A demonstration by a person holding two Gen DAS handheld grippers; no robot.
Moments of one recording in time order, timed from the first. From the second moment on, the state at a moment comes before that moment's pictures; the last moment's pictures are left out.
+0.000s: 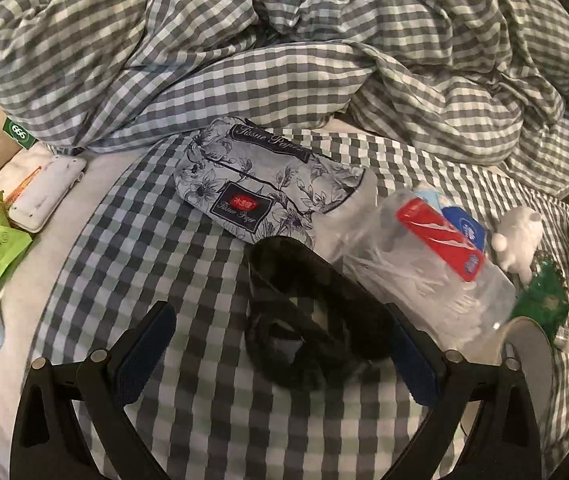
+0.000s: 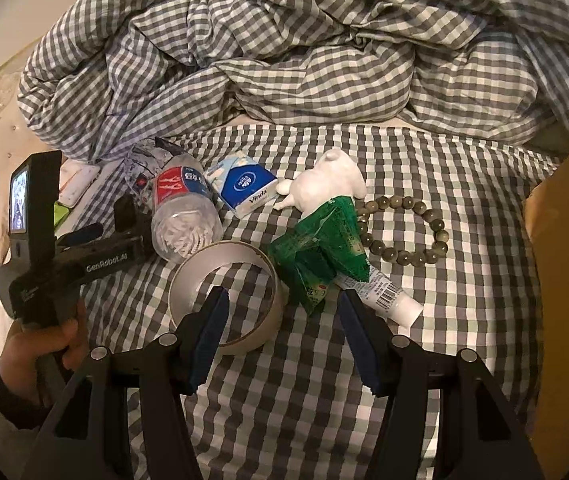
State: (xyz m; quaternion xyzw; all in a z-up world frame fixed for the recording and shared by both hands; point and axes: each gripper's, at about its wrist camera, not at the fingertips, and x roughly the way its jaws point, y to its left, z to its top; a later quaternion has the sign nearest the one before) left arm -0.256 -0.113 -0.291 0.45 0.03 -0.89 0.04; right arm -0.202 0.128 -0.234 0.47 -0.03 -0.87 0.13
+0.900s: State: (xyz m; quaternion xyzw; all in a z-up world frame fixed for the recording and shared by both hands) left arm -0.230 -0.131 -0.254 0.41 0.06 -0.91 0.04; right arm -0.217 0.108 -0.284 0.52 -0.03 -0.84 0.14
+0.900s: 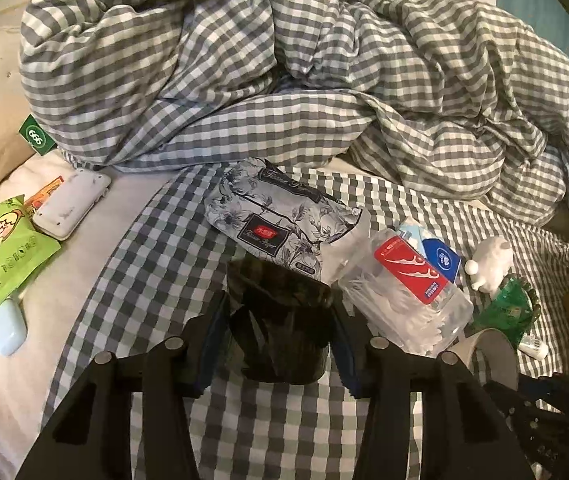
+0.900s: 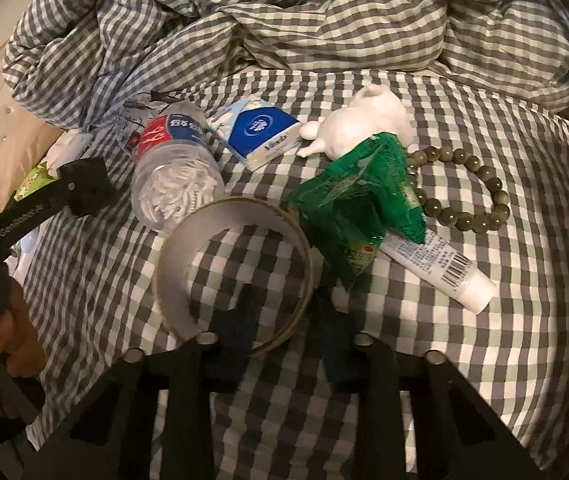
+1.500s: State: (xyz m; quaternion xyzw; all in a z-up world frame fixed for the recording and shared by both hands) left arm -0.210 -0.126 -0.223 0.39 0.07 -0.92 0.03; right arm -0.200 0.111 -0.244 0.48 -0.03 -0.86 0.16
